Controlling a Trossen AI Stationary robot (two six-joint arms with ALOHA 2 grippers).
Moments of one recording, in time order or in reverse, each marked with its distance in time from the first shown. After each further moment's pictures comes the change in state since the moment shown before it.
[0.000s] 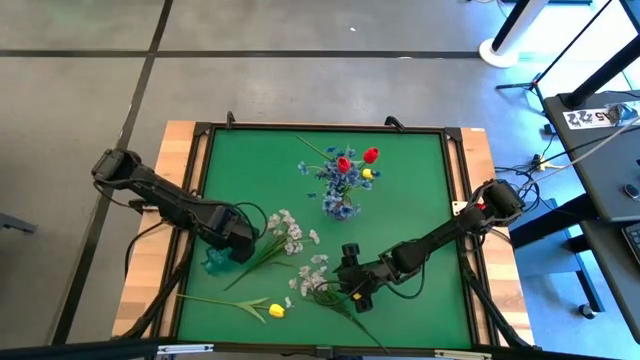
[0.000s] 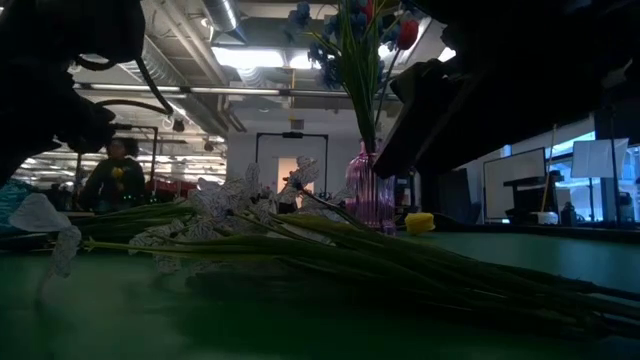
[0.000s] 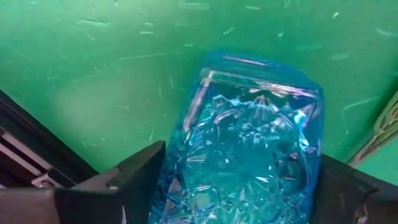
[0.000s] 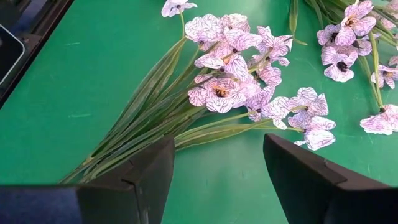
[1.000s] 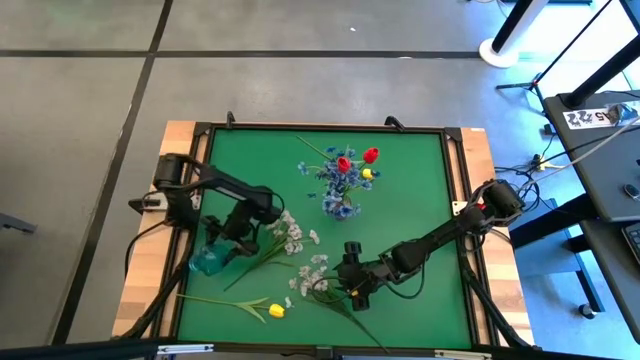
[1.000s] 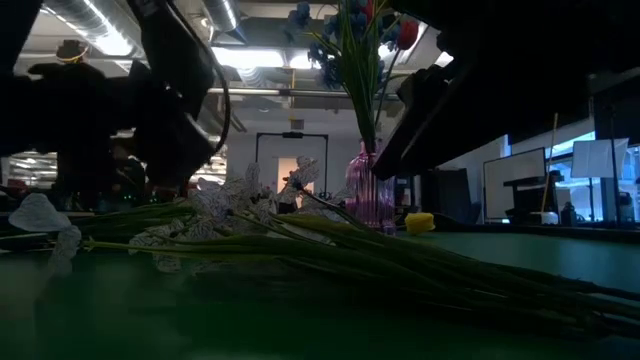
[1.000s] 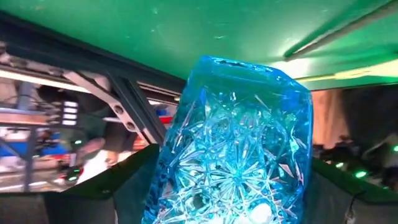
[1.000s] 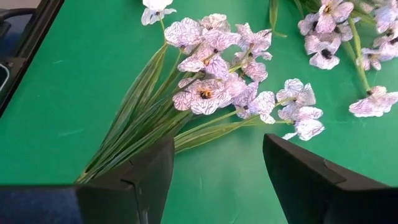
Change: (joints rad) left arm 0.361 0.520 0.198 -0.503 0.622 0.853; right arm 0.000 0.000 0.000 -0.003 0.036 0.108
